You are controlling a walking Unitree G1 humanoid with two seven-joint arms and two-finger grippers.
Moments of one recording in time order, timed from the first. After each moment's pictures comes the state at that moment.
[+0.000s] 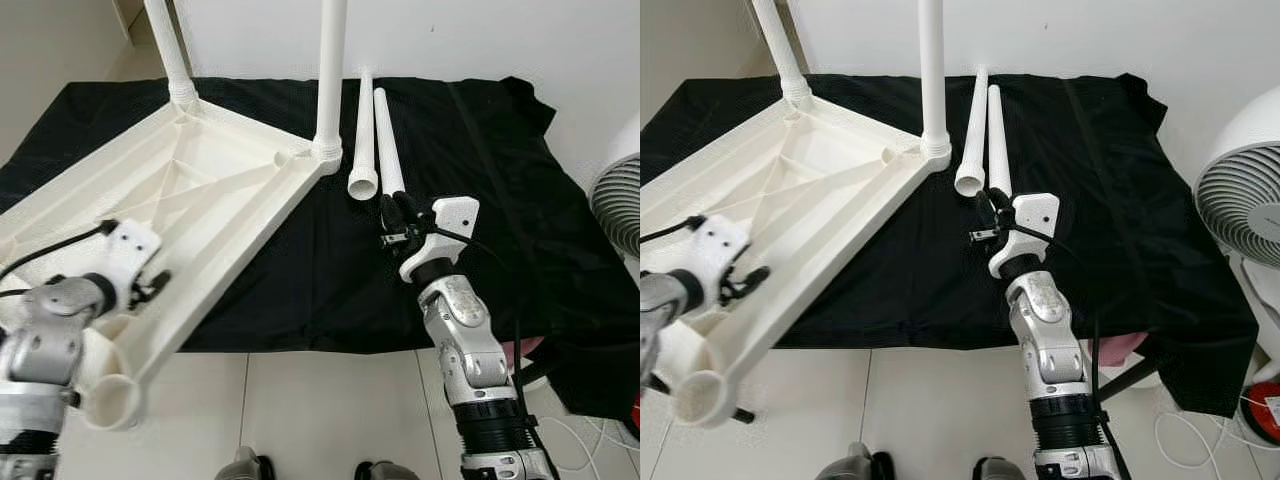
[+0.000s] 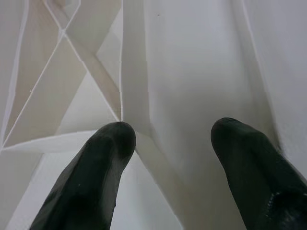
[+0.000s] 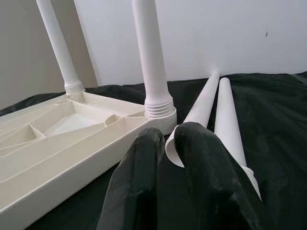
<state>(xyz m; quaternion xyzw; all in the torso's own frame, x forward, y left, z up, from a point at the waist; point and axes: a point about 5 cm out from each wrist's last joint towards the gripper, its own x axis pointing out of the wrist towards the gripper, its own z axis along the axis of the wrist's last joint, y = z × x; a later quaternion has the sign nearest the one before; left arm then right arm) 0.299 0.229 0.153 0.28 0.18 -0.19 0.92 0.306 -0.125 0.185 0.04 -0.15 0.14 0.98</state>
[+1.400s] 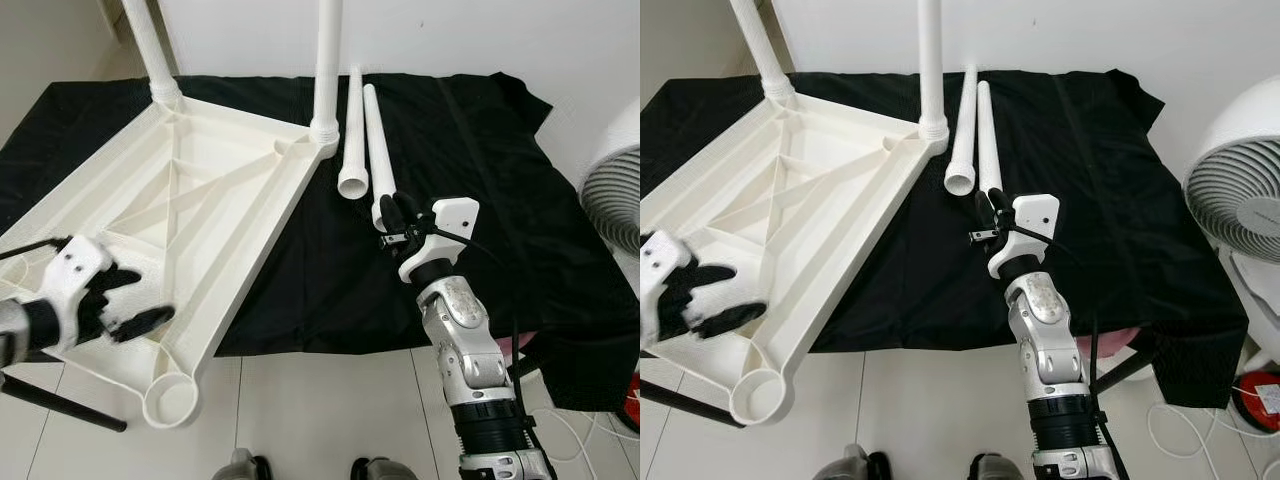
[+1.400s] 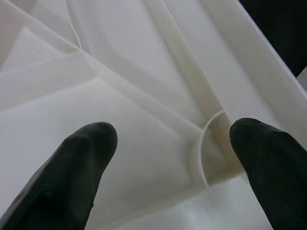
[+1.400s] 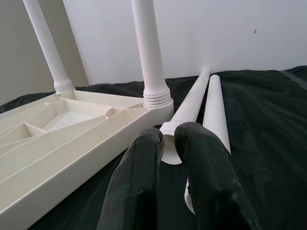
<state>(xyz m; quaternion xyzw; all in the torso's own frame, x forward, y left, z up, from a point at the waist) 0.243 0.284 0.169 0.18 0.21 -0.36 0.89 0.305 -0.123 0.184 0.04 -0.15 0.14 0.98</state>
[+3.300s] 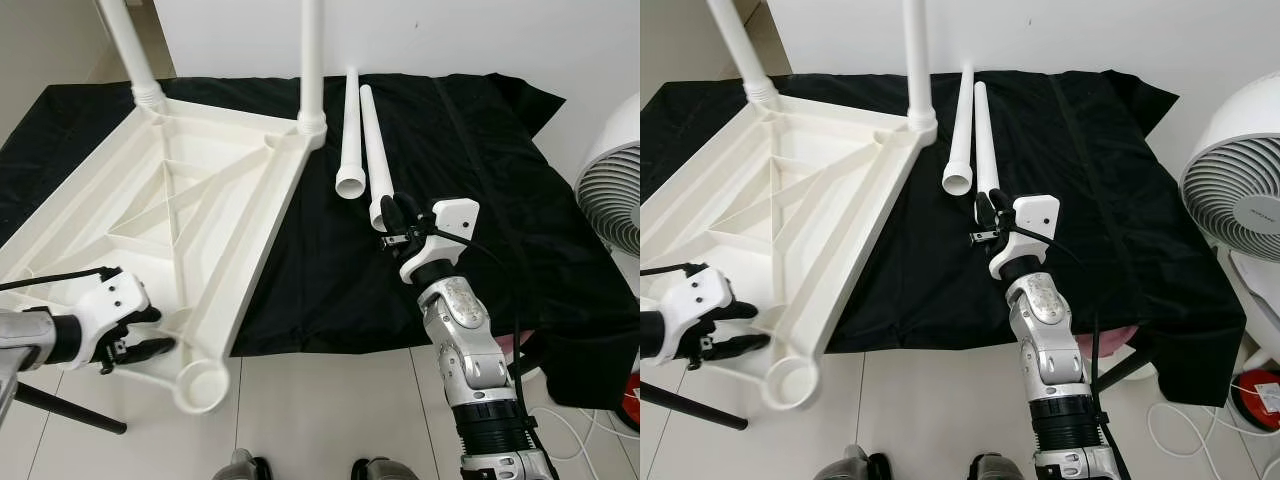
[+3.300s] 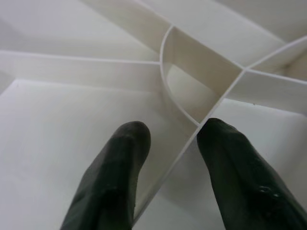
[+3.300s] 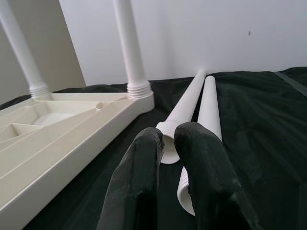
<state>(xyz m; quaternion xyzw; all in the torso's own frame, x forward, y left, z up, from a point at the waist) 0.259 0.251 0.139 0.26 0.22 -0.44 0.83 0.305 -0.125 0.183 0.04 -0.15 0.14 0.98</state>
